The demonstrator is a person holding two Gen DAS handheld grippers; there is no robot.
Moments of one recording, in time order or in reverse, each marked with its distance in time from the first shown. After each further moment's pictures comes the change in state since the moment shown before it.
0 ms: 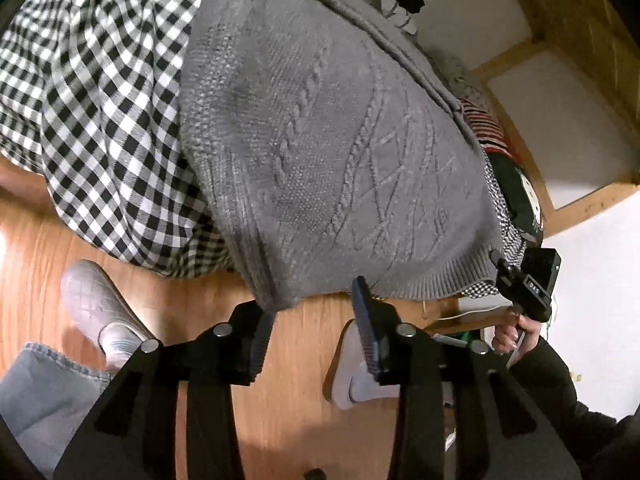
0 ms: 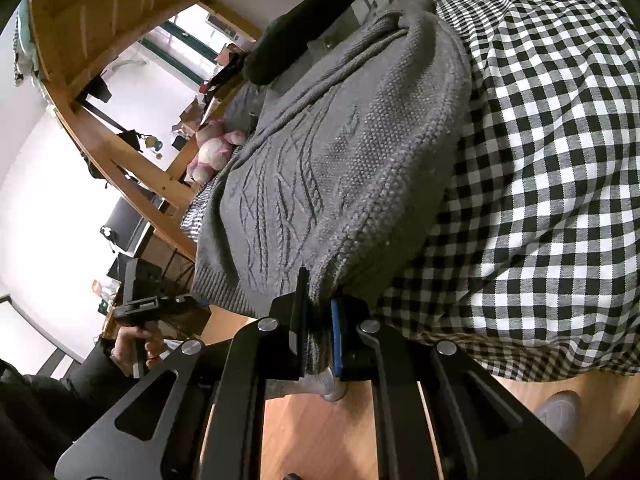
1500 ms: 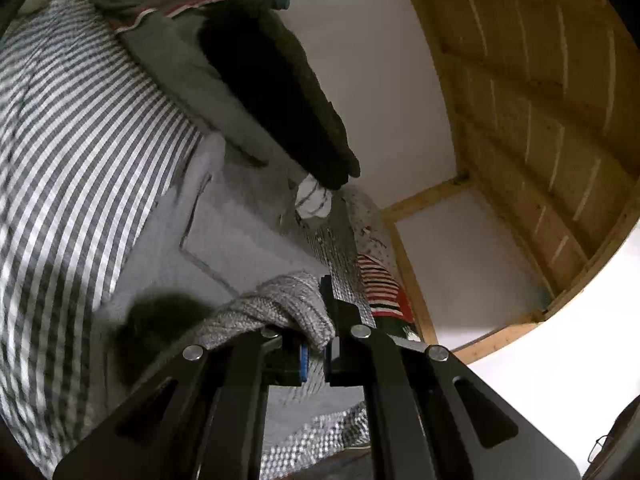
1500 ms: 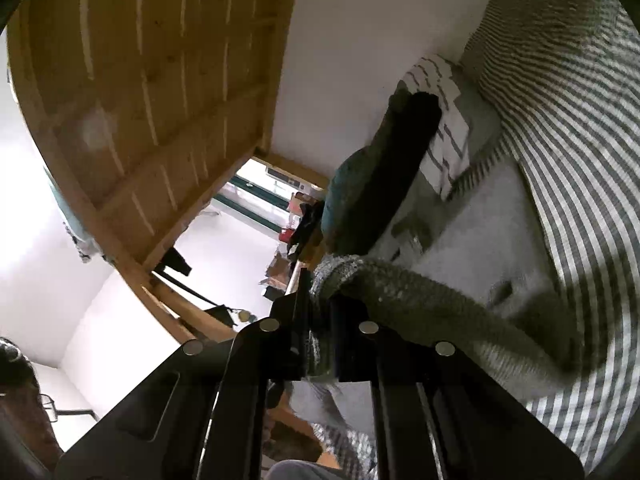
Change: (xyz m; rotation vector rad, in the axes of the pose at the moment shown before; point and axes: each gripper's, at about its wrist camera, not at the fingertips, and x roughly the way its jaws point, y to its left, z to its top) left arm -0.101 -0.014 0.255 -0.131 -0.369 -0.393; right arm -0.035 0.015 0.247 0.205 -0.447 0.350
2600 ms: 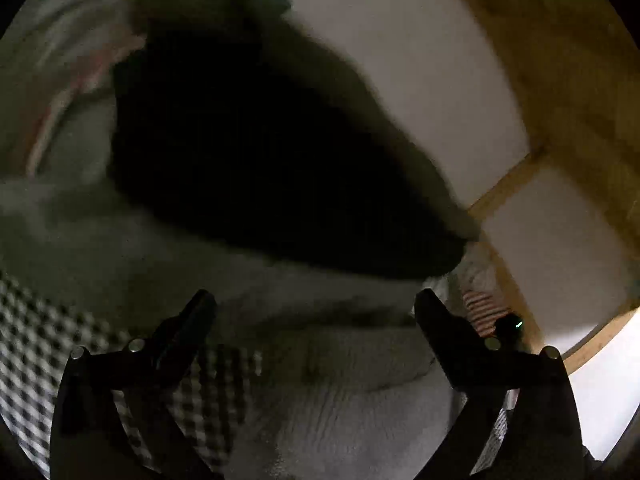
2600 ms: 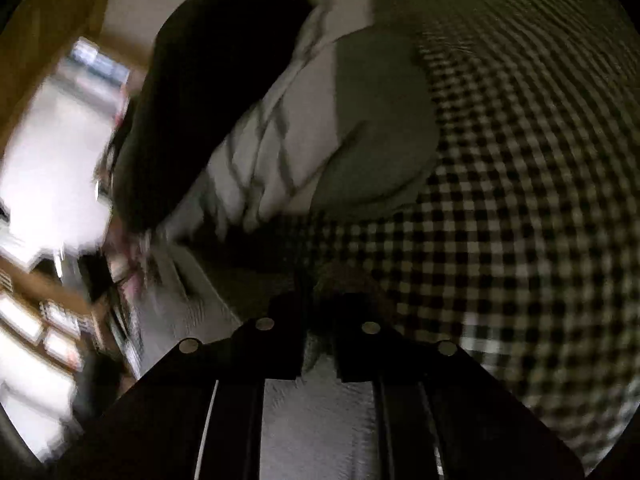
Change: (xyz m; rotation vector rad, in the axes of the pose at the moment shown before) left arm 0.208 0.066 0.251 0.263 -0.001 0.223; right arm 0.265 -0.169 0.195 -0.206 0.630 -0.601
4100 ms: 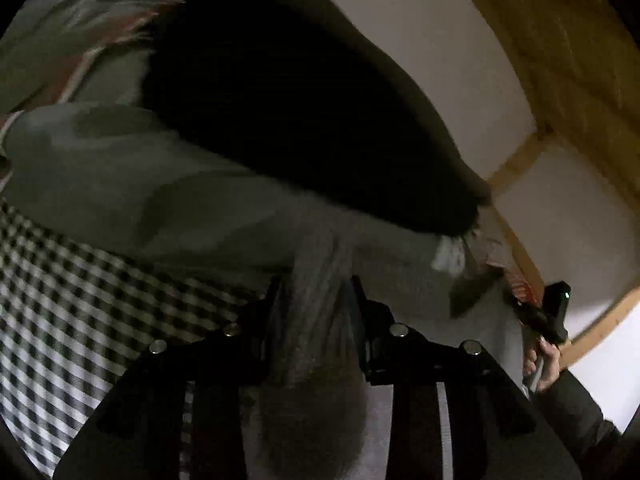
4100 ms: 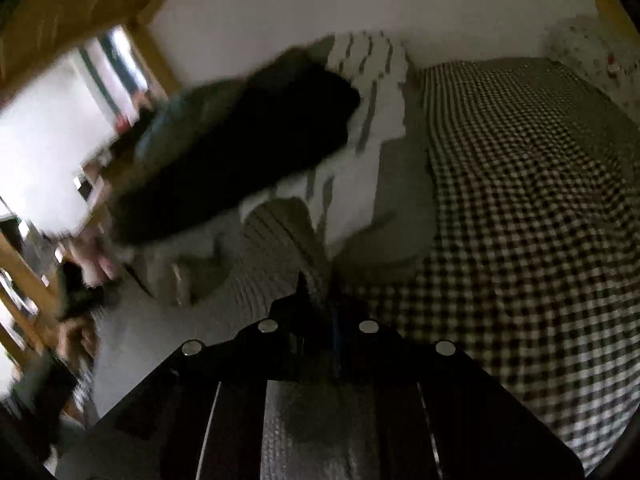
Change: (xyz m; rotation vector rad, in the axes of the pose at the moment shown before) left arm 0.064 -0.031 -0.064 0.041 0.043 0.104; right arm -0.046 0.072 -0.050 -0.058 -0.381 -0.124
